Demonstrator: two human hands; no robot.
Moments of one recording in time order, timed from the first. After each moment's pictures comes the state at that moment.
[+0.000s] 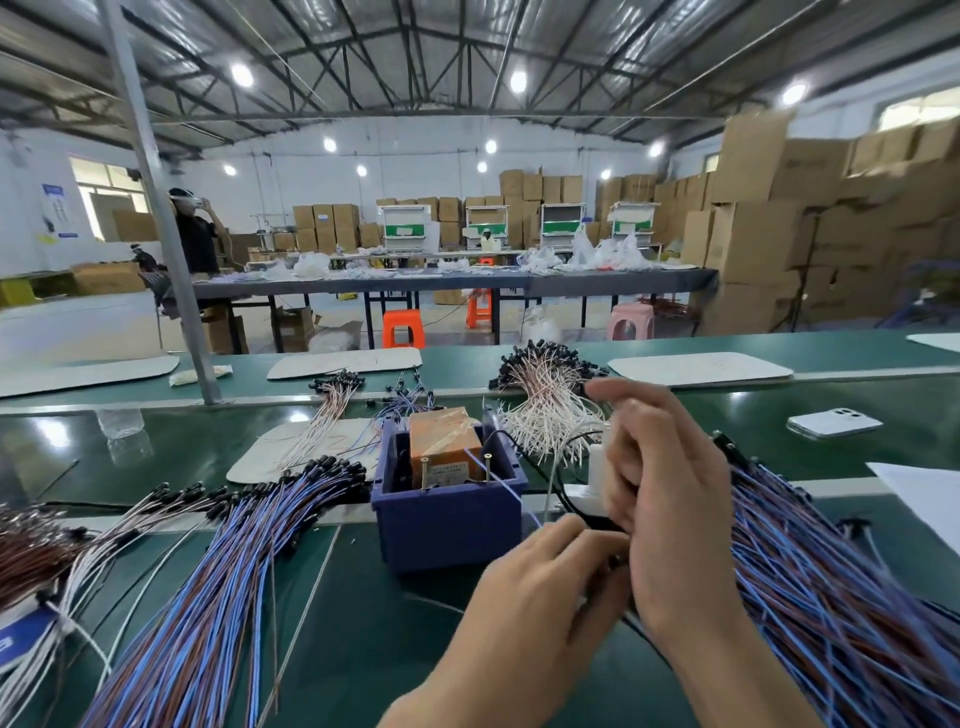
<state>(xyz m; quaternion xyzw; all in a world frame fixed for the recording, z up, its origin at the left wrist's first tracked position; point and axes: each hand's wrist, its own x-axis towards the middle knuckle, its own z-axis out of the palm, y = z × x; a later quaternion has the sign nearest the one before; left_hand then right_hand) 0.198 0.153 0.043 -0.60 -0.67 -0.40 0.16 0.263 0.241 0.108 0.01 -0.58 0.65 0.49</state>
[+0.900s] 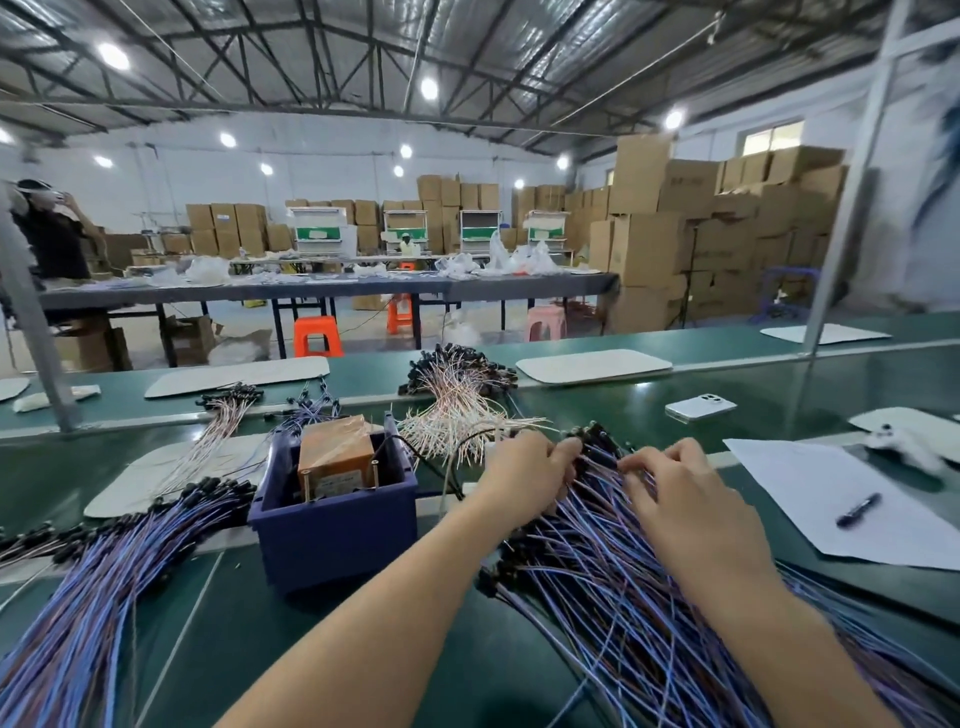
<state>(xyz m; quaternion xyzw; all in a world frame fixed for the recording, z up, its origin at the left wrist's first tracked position) 0.193 0.299 0.090 -0.48 -0.78 -0.38 -0.15 0.350 0.352 0.082 -0.42 -0.87 0.05 0.27</state>
